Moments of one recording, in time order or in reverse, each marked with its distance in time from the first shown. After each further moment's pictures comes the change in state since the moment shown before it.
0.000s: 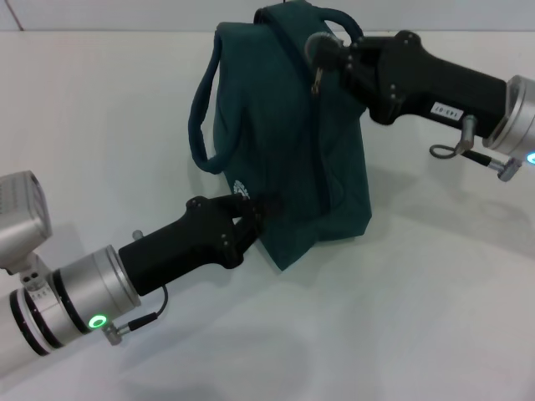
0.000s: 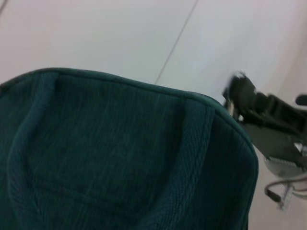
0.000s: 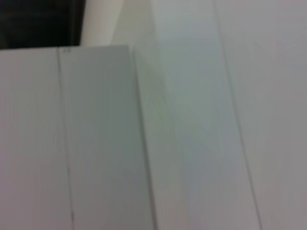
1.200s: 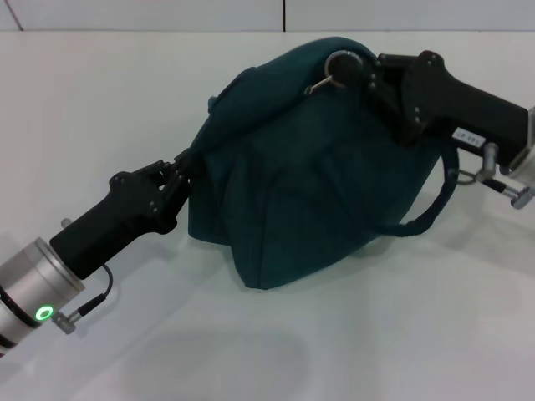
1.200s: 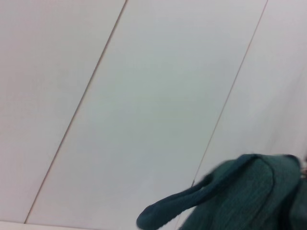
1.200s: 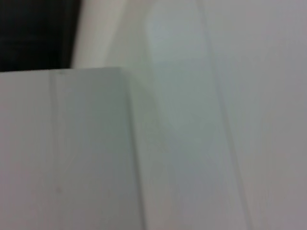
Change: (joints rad) left arm 0.108 0.020 0.037 0.063 -0.224 0.011 0.036; right arm -0.094 0.000 -0.110 -0.024 0.135 -0.041 -0.048
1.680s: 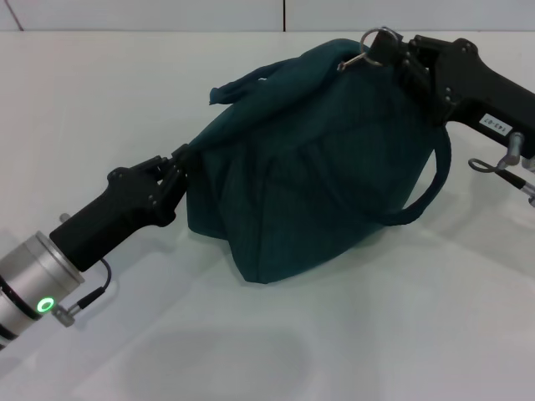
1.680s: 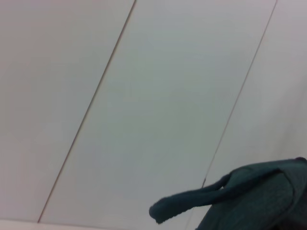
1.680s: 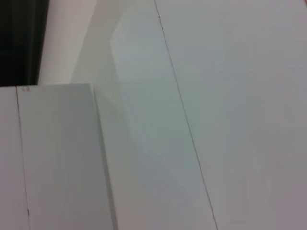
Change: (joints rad) left arm -0.010 0.002 -0.003 0.003 -0.010 -0.038 -0.002; right arm -0.045 -0.006 0.001 -0.003 0.090 0.019 -0.003
